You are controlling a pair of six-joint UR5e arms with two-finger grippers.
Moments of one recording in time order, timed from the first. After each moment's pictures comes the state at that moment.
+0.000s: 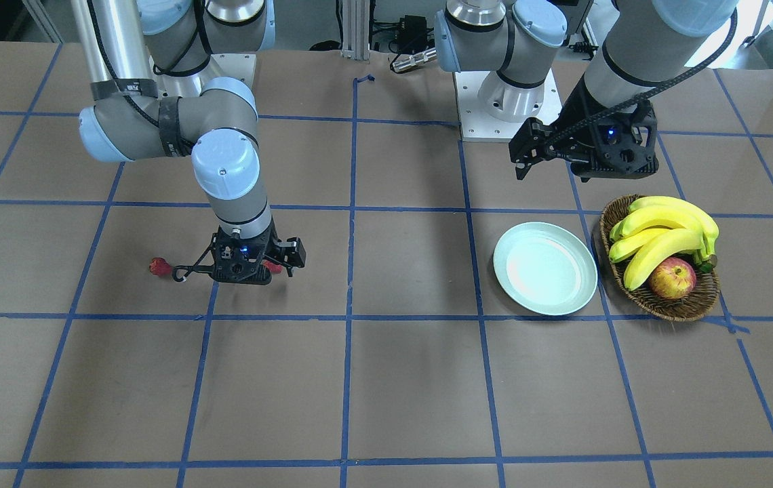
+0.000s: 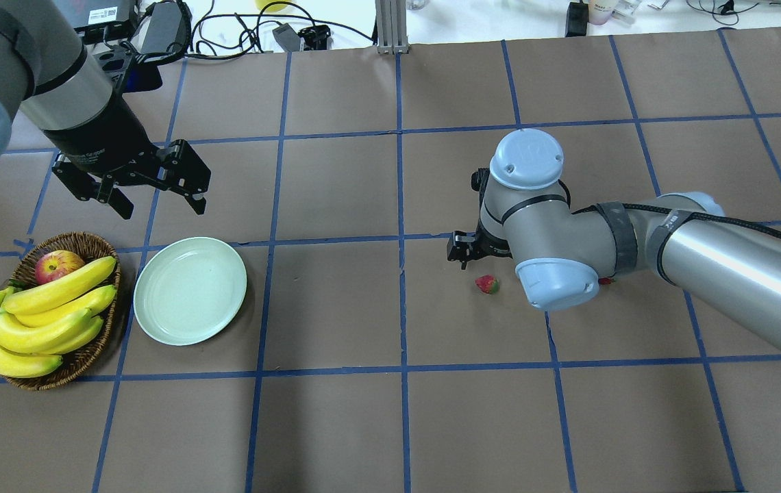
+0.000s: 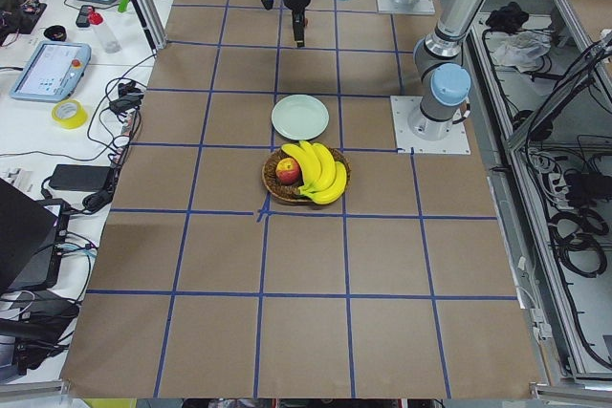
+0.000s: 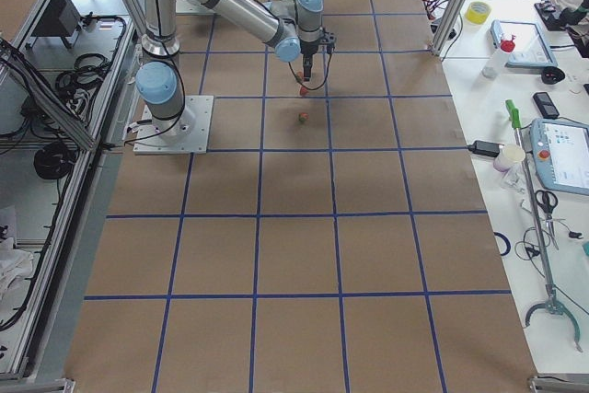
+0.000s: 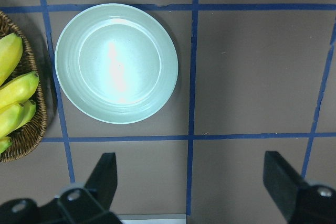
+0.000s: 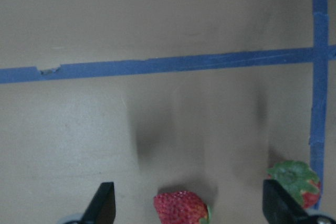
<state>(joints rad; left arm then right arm) -1.48 -1.54 -1.67 -1.61 1.55 0.08 1.76 -1.26 2.05 -2.37 -1.57 0.24</state>
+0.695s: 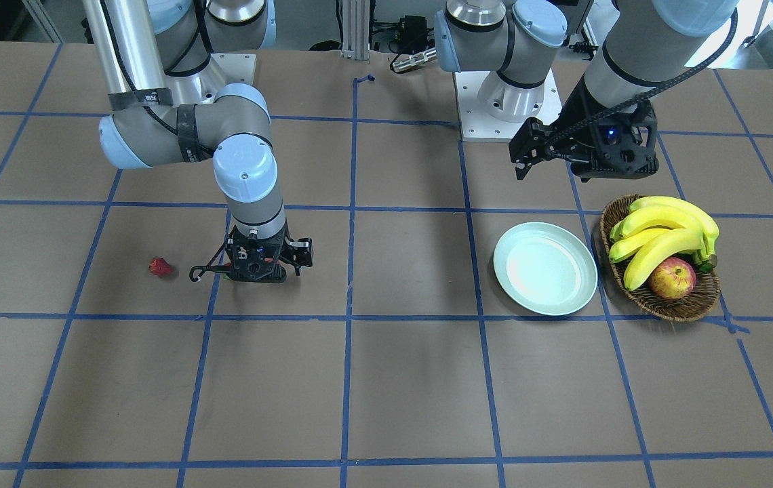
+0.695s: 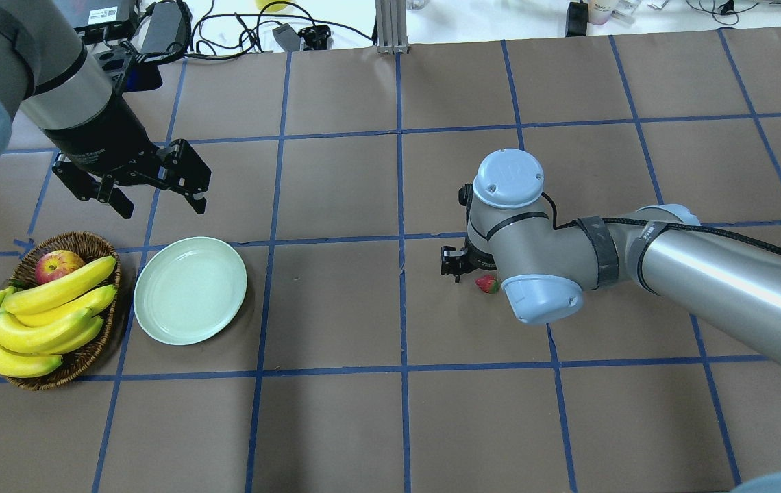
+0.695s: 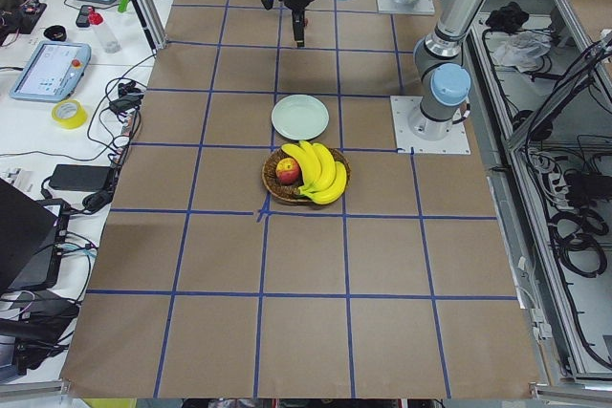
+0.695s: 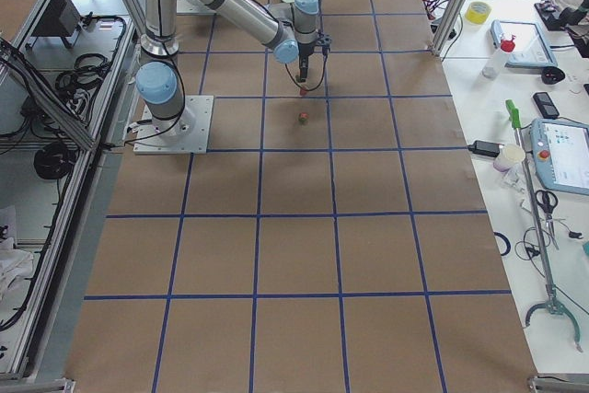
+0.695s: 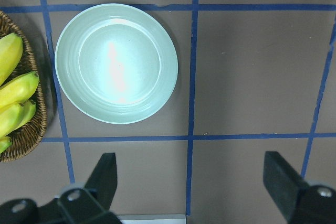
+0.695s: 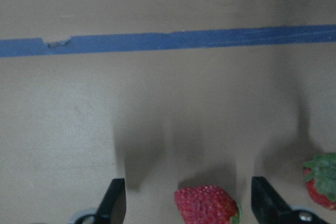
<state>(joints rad) -1.48 -1.54 -1.67 -1.61 1.55 0.08 1.78 -1.23 2.06 -2.39 -1.58 0.25</state>
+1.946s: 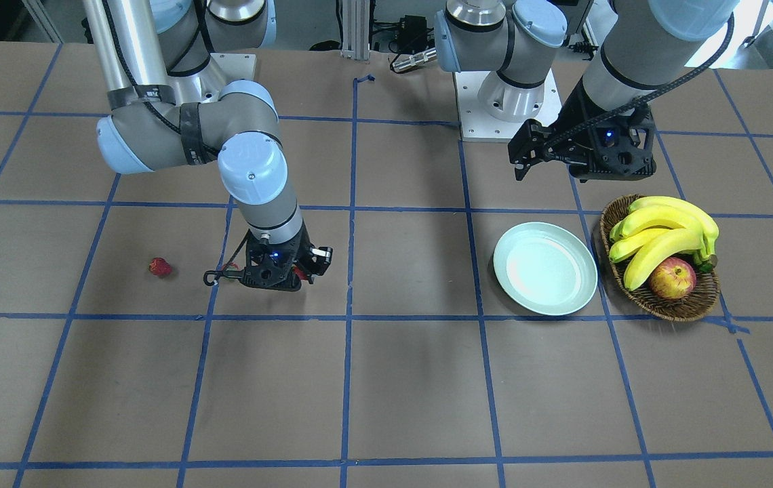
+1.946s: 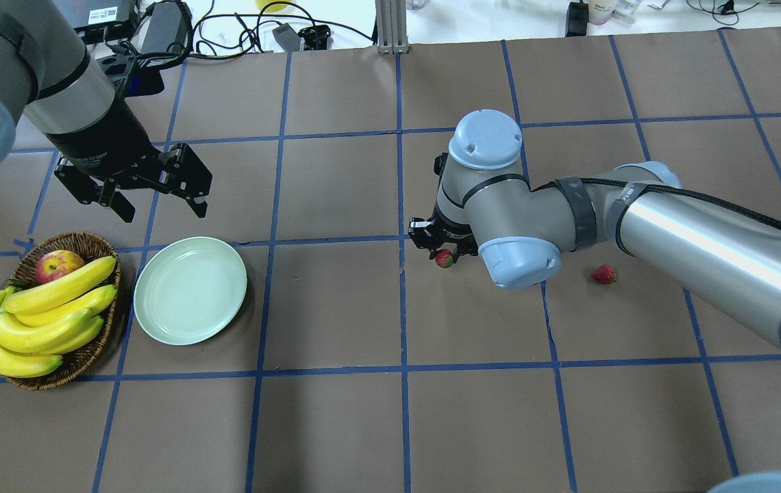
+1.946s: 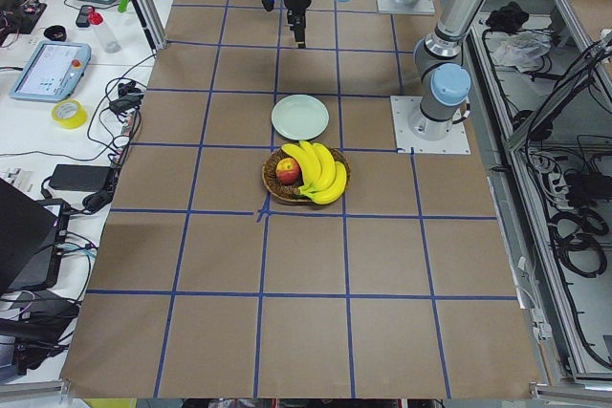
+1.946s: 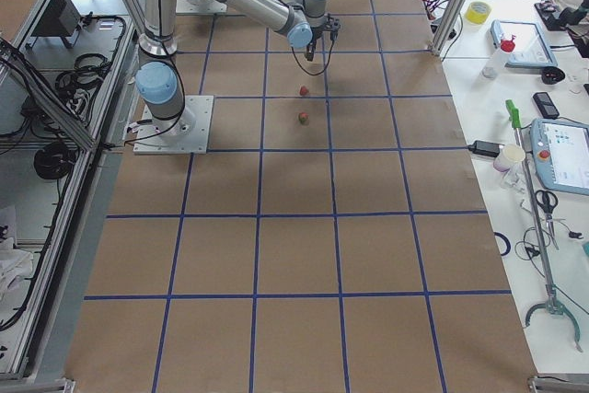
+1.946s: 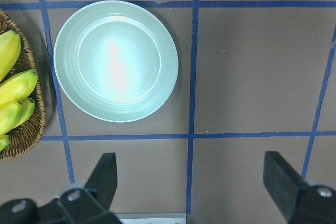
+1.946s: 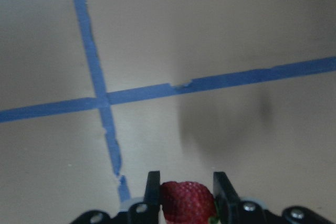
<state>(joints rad) -1.48 -1.54 -1.68 -1.61 1.55 0.08 1.87 -1.19 1.87 -2.29 -1.45 0.48</state>
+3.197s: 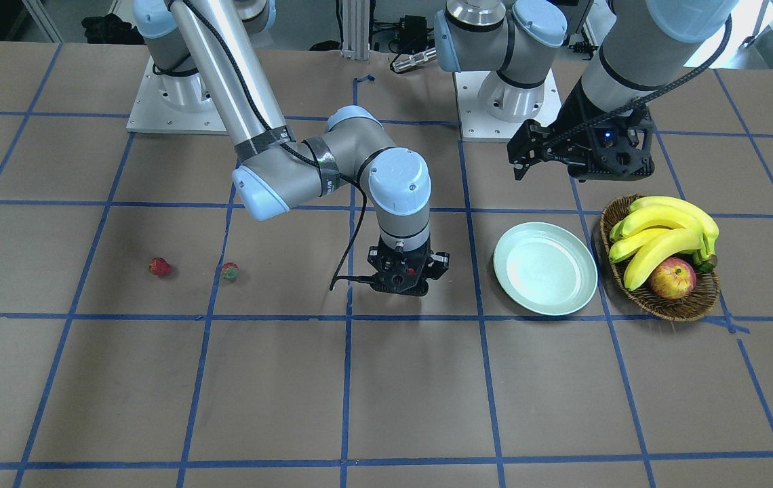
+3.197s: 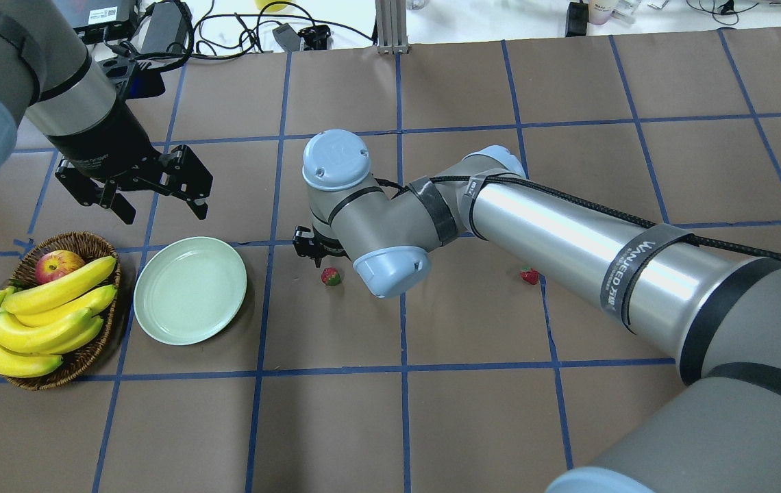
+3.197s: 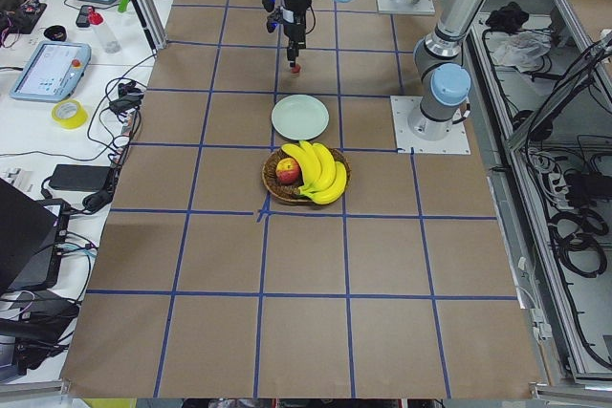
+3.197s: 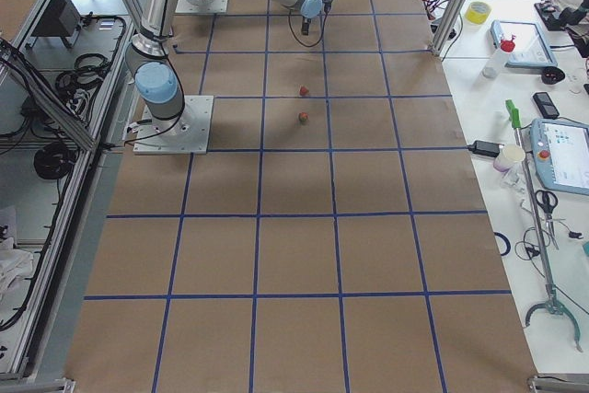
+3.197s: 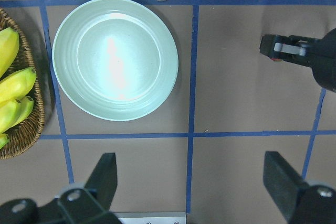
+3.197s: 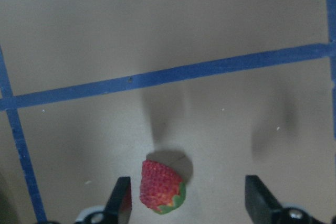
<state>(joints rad) -1.48 -1.53 -1.68 -1.61 1.55 0.08 2.10 -1.04 1.65 -2.24 -1.48 0.67</state>
